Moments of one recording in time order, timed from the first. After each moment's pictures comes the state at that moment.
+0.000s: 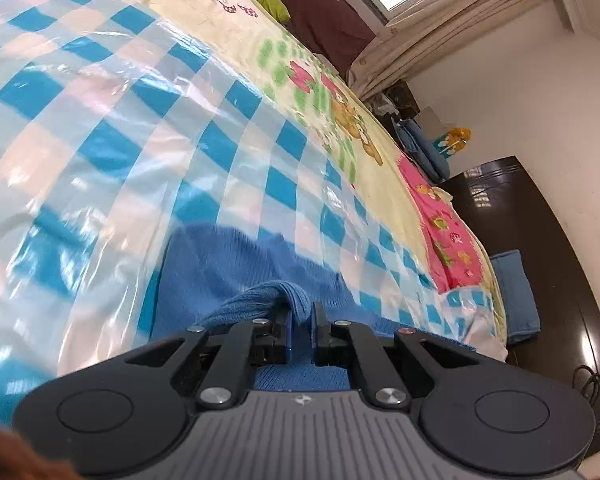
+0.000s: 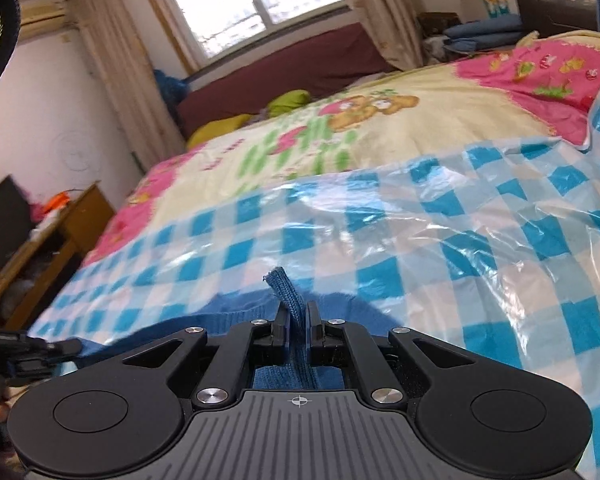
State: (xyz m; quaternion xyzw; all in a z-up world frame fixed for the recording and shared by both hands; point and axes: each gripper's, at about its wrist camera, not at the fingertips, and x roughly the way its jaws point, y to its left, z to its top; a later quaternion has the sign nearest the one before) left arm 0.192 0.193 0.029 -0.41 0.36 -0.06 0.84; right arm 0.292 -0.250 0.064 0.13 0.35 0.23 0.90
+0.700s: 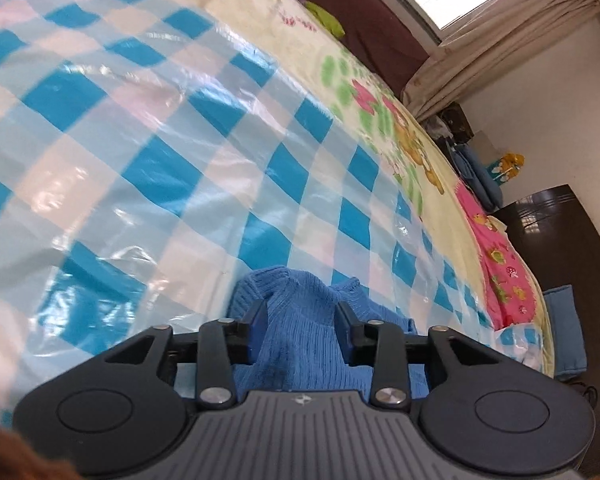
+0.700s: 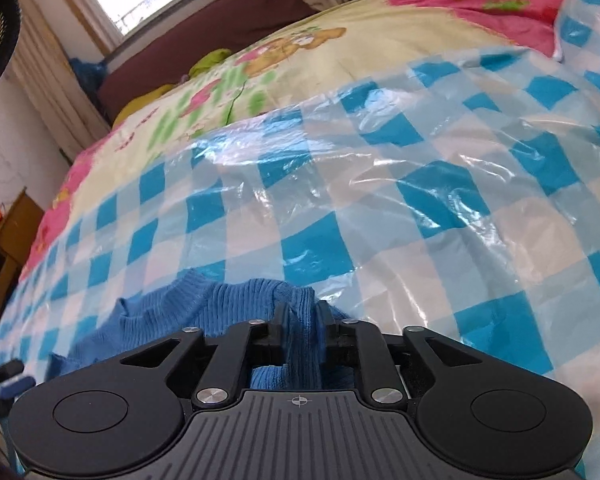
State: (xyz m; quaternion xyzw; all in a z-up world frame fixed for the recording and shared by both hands) left arm 0.215 0.217 -0.002 -0.40 0.36 0.02 0.84; right arm 0.365 -0.241 -0.012 0.17 0.43 0.14 0.87
